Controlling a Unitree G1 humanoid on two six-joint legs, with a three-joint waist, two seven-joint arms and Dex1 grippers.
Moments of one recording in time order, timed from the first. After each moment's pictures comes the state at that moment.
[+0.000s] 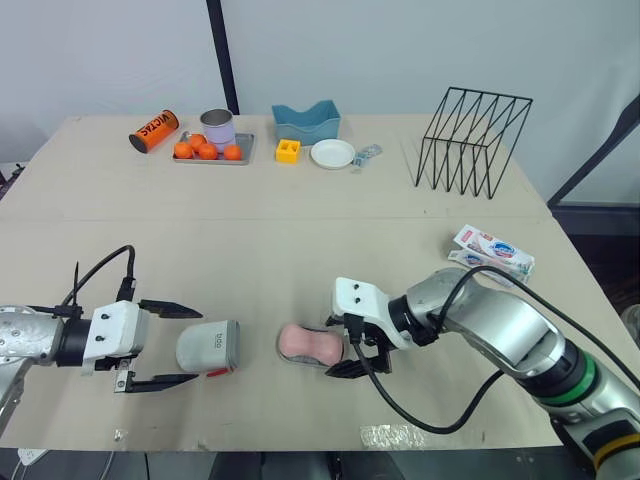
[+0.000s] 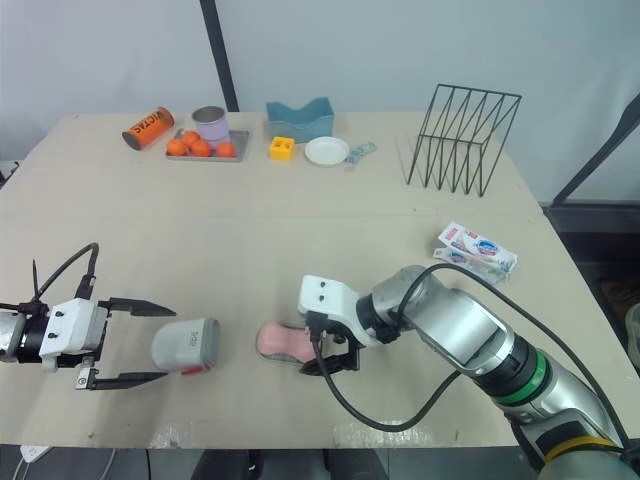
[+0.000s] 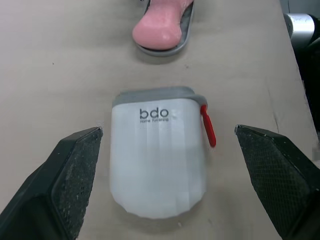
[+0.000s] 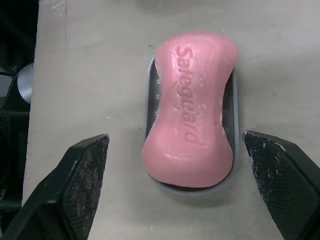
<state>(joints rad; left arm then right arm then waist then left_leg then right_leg) 0.09 1.00 0.22 -0.21 -0.42 -0.05 -1.38 -0.65 -0.77 0.55 -0.50 0.38 1.03 1.00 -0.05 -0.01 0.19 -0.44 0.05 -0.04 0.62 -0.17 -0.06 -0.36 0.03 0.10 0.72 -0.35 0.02</state>
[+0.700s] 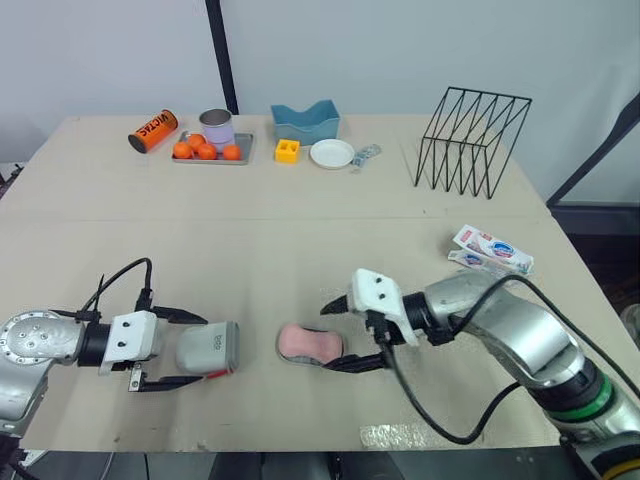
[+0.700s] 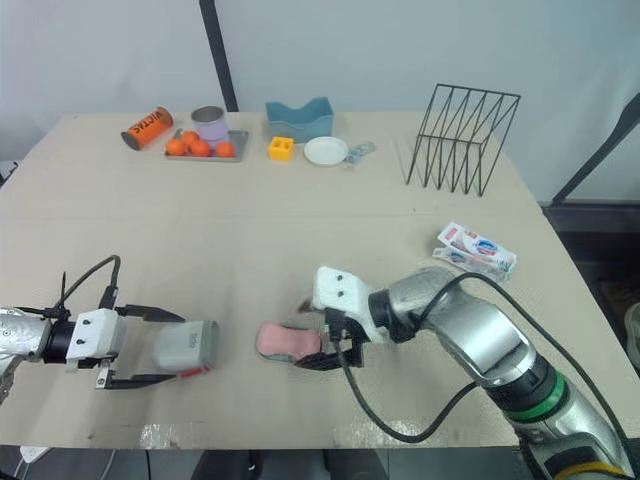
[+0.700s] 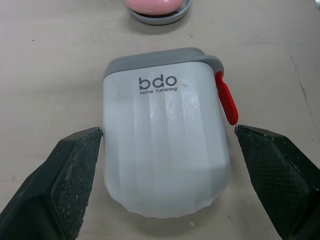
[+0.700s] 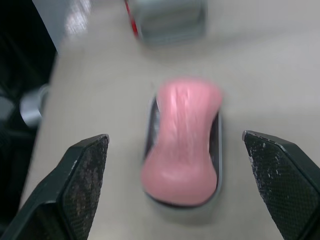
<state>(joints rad) 0.00 0.94 0.09 -0.05 -0.31 -0.20 -1.38 -0.49 -0.74 0.32 -0.50 0.47 0.75 1.07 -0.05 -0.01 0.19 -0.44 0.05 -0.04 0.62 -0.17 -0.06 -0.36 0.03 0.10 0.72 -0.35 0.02</state>
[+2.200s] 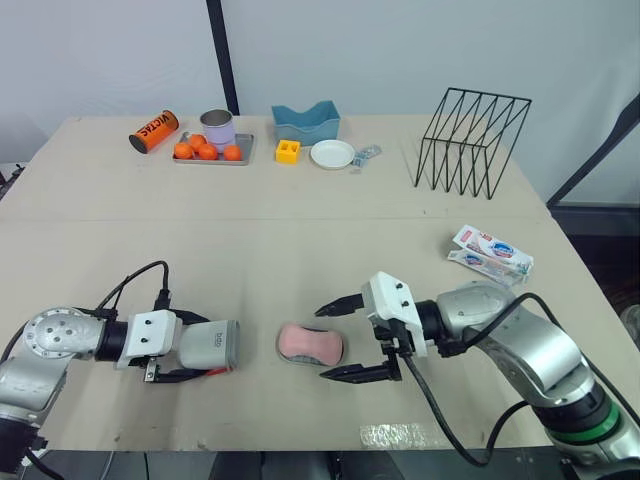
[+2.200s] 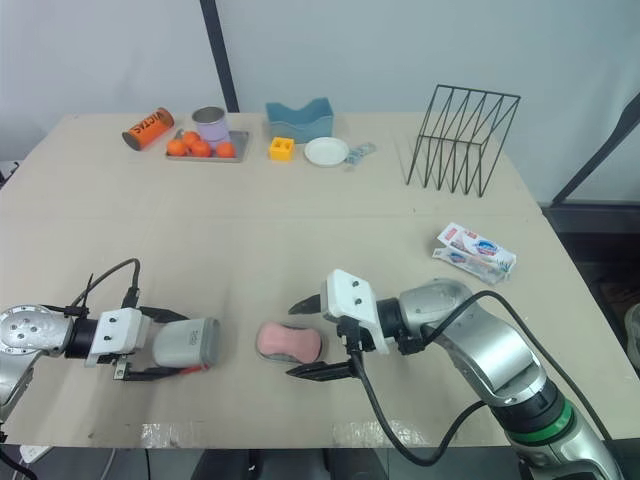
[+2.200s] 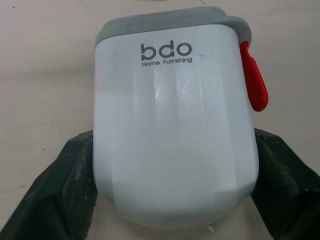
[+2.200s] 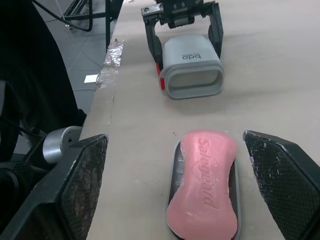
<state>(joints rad) -0.08 0.91 -0.01 0.02 -0.20 -0.20 -1.32 -0.39 -0.73 0.28 -0.54 0.48 0.65 1.09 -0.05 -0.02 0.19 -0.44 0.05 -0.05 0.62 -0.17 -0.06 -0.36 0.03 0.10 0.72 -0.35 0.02</state>
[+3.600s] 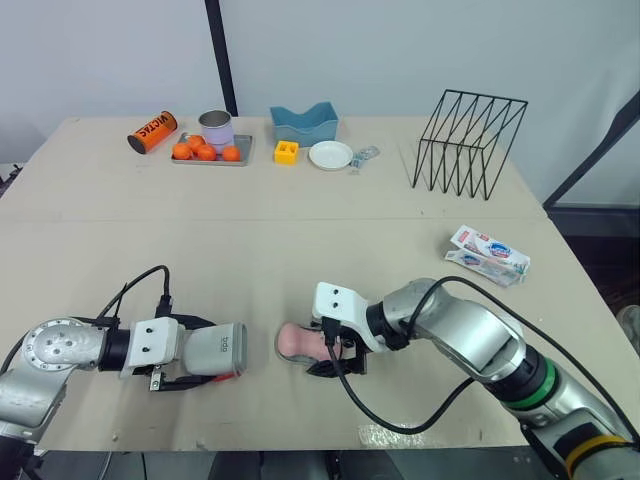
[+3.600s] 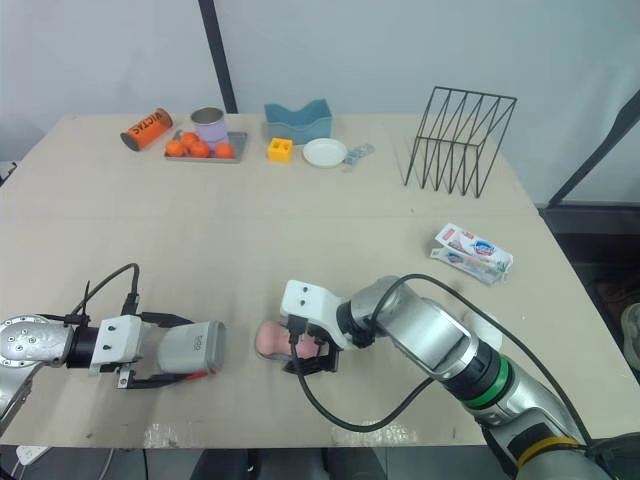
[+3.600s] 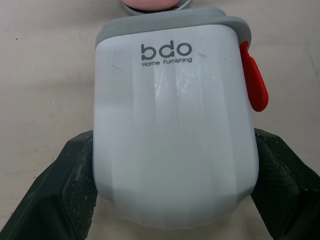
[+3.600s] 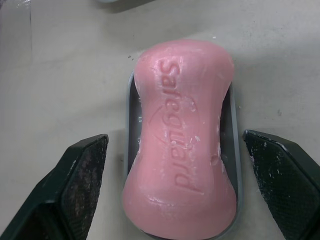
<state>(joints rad) 0.01 0.91 0.01 -0.09 -0.24 -0.16 -1.27 -0.64 -0.63 0.62 -0.44 0.28 1.06 0.89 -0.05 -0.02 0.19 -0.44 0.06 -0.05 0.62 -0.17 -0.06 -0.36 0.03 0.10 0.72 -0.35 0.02</state>
